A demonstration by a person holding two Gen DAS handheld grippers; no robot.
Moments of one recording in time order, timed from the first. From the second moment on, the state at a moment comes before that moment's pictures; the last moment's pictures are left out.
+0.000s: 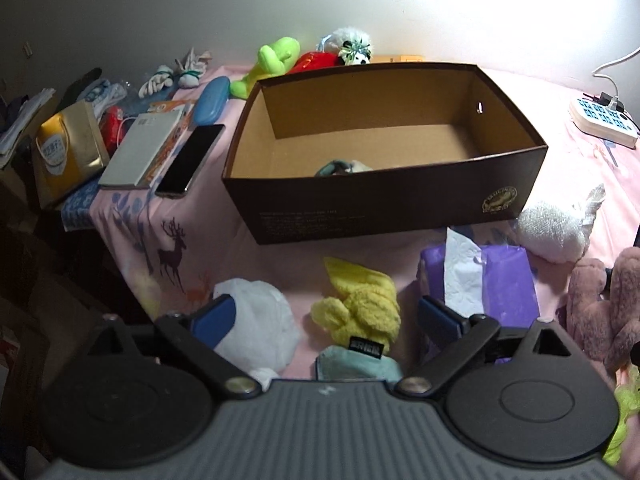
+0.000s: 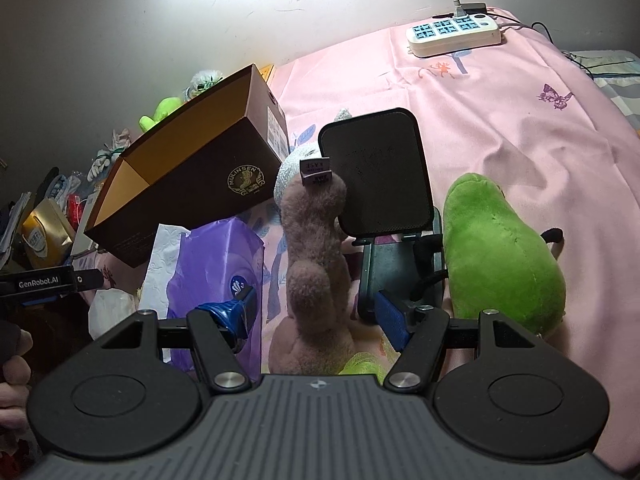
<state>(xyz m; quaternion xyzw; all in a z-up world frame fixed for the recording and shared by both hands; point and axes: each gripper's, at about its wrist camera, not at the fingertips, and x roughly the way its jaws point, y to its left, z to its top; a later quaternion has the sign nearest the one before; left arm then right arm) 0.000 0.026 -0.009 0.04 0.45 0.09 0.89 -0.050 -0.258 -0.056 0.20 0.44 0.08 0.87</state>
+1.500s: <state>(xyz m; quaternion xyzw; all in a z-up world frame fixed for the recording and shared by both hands) -0.037 -0.009 -0.023 0.04 0.48 0.14 0.86 -0.047 -0.260 -0.069 0.18 0.44 0.13 0.87</state>
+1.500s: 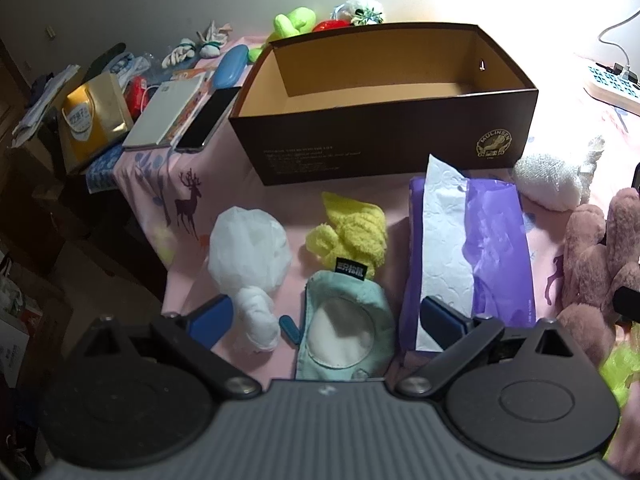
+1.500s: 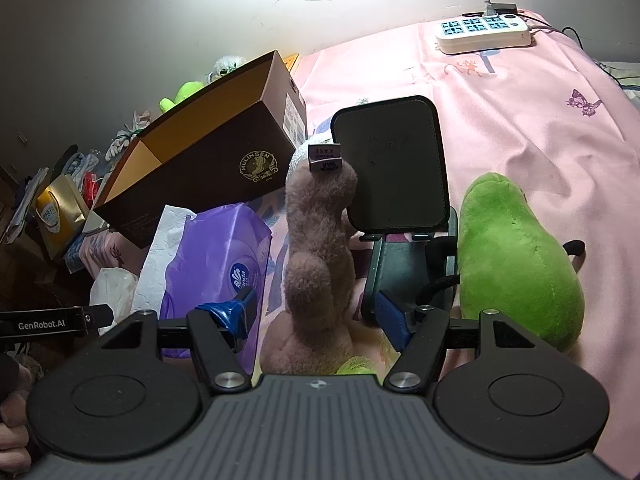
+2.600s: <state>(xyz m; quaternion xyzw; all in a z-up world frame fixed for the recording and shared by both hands) 0.034 0.034 -0.021 0.08 0.48 0.03 0.87 -0.048 -0.243 -0.078 0.28 0.37 0.06 0.88</state>
